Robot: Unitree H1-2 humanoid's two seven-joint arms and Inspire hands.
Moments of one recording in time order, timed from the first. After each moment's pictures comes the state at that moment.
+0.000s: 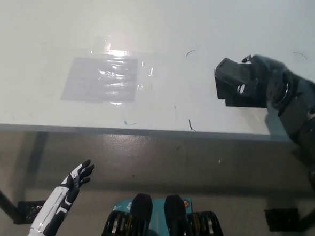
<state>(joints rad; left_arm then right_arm) 0.03 0.23 -0.05 0.12 0.03 -0.39 -0.15 -1.20 -0.21 0.55 1.44 -0.52 0.01 0.07</state>
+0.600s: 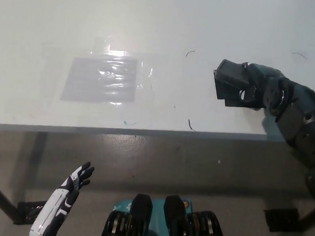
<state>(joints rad) 0.04 0.23 -0.05 0.12 0.03 -0.39 -0.15 -1.19 -0.20 0.57 1.44 -0.54 0.01 0.08</state>
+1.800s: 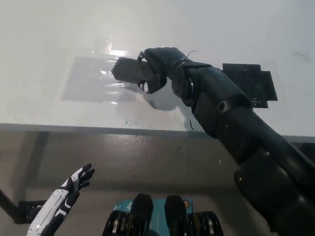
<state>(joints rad) 0.03 0.26 -0.05 0.12 0.03 -0.38 -0.19 -1.32 0.07 0.63 1.40 -0.59 -0.07 0.10</state>
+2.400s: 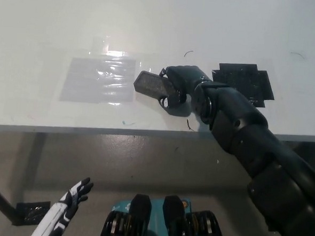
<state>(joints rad) 0.10 0.26 -0.06 0.12 0.03 -0.38 -0.19 -1.22 0.03 0.65 1.40 -0.62 -0.07 0.06</state>
